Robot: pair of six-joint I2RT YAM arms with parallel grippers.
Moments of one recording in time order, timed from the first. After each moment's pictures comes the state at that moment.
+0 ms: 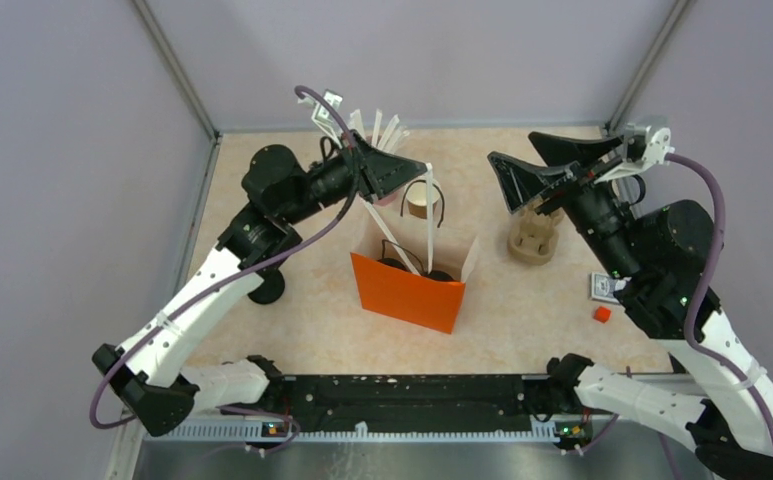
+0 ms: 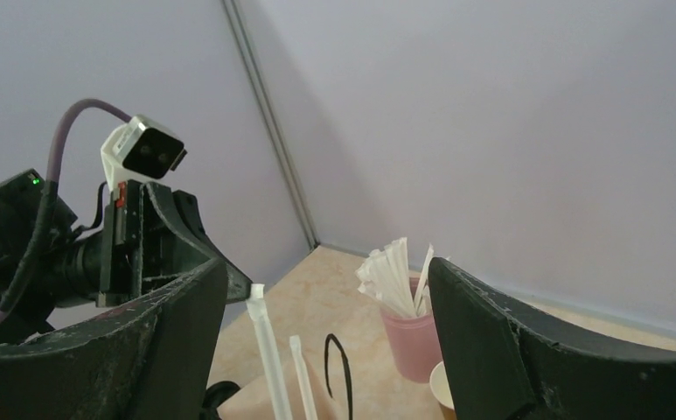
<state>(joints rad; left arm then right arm) -0.67 1.18 1.36 0.03 0.43 -0.87 0.80 0.81 1.30 -0.10 0.18 0.18</state>
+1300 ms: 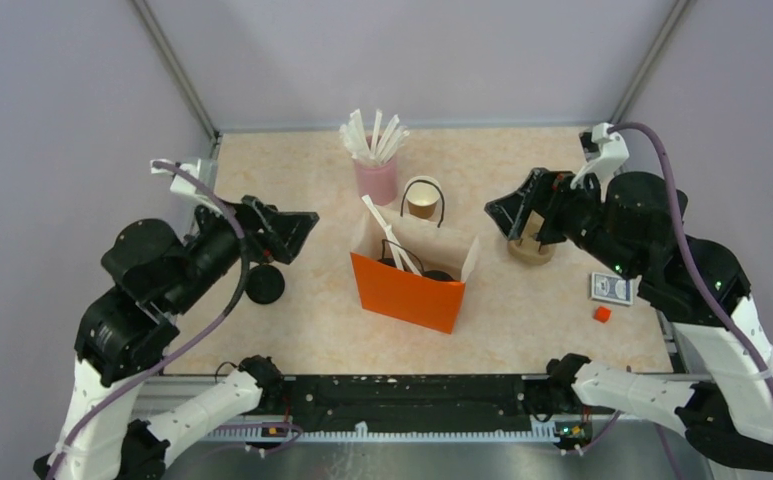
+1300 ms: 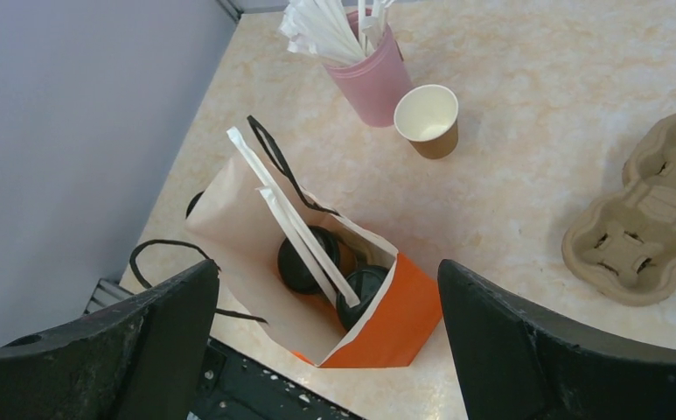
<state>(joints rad) -0.63 0.80 1.51 -0.81 -0.07 -0.45 0.80 0.94 1.60 -0.95 0.25 0.51</state>
